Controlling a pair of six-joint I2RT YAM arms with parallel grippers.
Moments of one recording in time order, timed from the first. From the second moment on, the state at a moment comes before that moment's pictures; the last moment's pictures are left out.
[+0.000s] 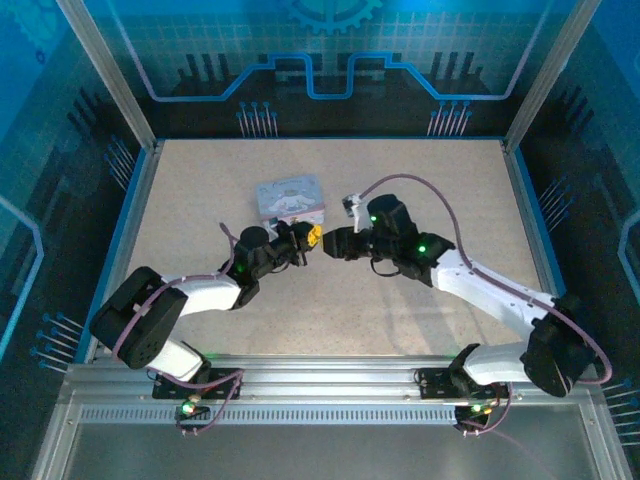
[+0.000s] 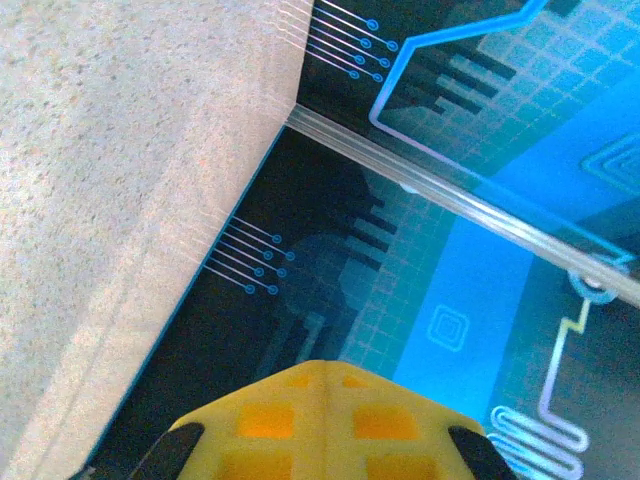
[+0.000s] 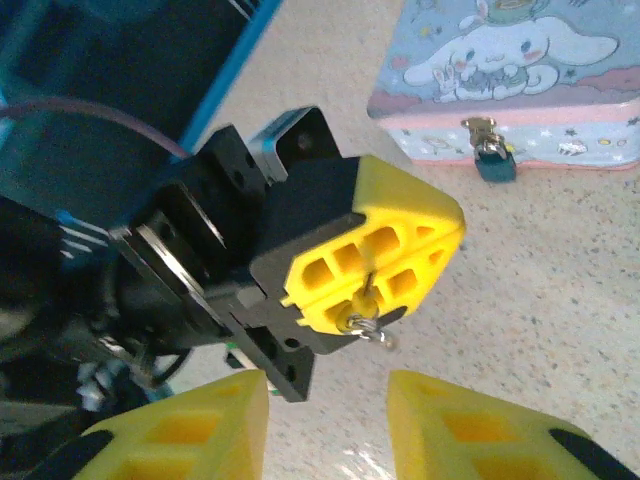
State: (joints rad) left arm -0.53 1.50 0.52 0.85 0.24 -1.95; right arm 0.68 1.30 0.95 -0.18 -0.33 0.55
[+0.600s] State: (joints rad) left arm -0.50 1.23 0.87 0.39 0.31 -0.96; right arm 0.52 1.21 0.75 0.44 -0.63 0.82
